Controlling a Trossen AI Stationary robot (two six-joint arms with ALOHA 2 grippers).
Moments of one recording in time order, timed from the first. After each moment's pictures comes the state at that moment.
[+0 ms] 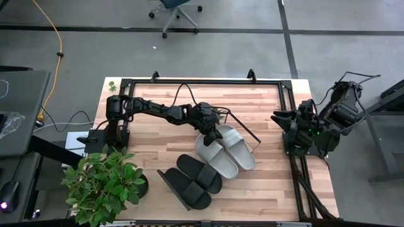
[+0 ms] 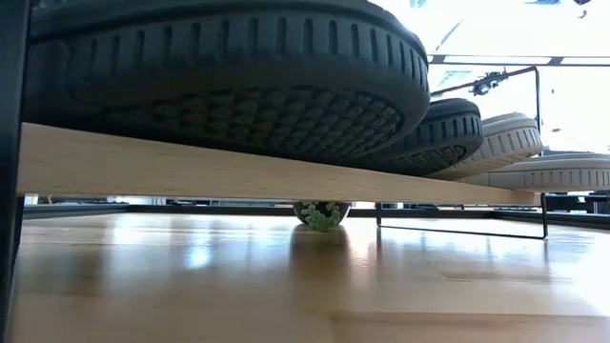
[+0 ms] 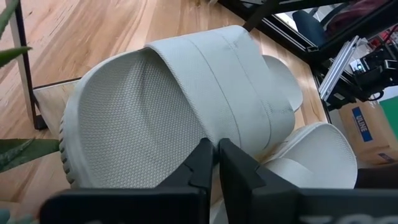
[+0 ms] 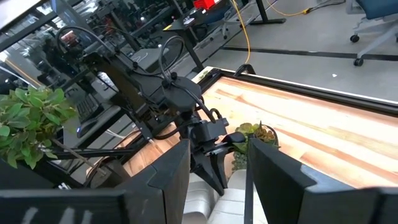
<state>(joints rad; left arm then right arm) 0.26 1.97 1.18 0.18 0.43 -0.38 0.88 0.75 1.08 -1.13 1.20 1.30</state>
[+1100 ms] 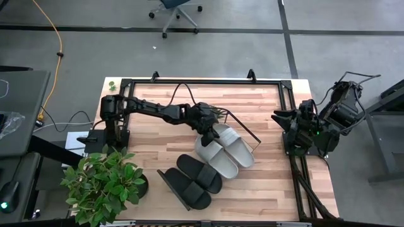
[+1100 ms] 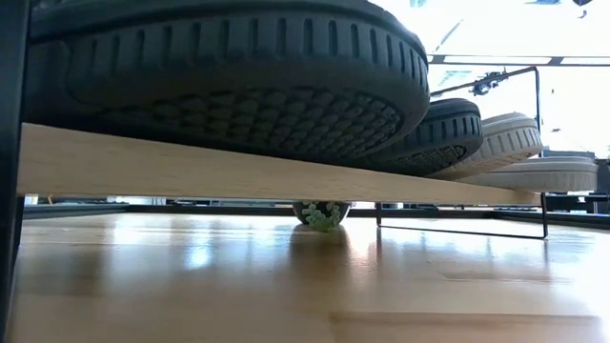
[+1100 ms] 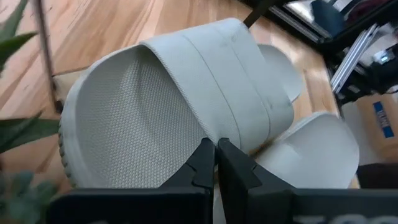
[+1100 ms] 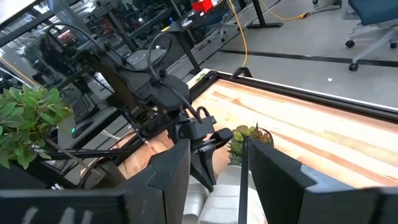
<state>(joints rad) 0.26 1.90 1.18 0.06 0.37 -0.35 0.88 0.75 1.08 -1.15 1.21 1.30</state>
